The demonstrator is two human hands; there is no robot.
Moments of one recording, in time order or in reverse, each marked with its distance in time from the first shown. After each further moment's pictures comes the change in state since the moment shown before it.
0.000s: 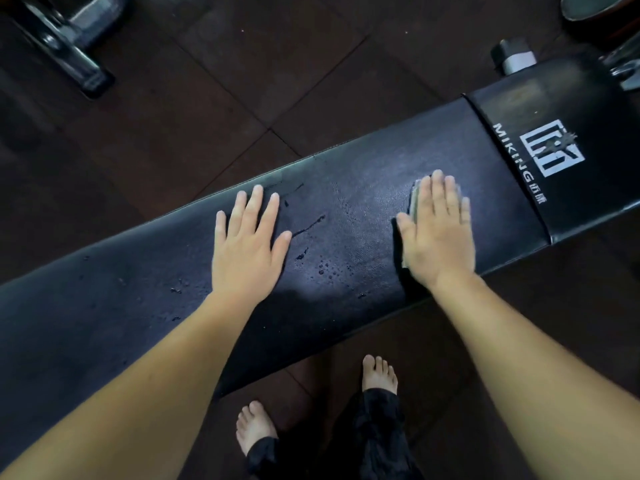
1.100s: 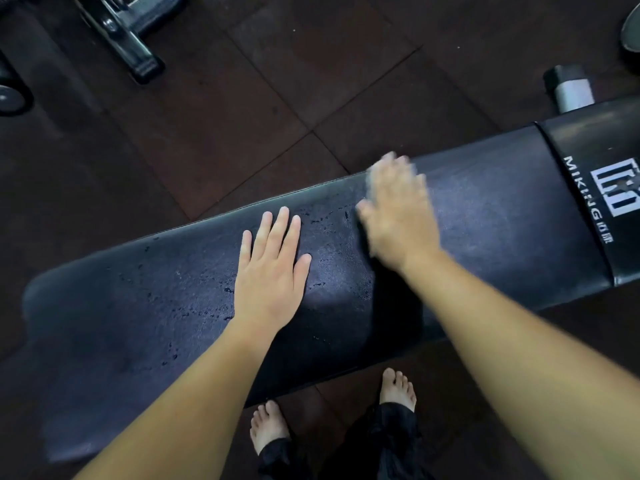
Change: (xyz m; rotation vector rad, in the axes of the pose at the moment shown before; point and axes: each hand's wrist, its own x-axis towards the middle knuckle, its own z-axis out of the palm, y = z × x) left_hand -0.033 -0.044 -0.006 -0.059 -0.004 -0.077; right_hand 0.043 -0.148 0.004 -0.037 0.061 -0.294
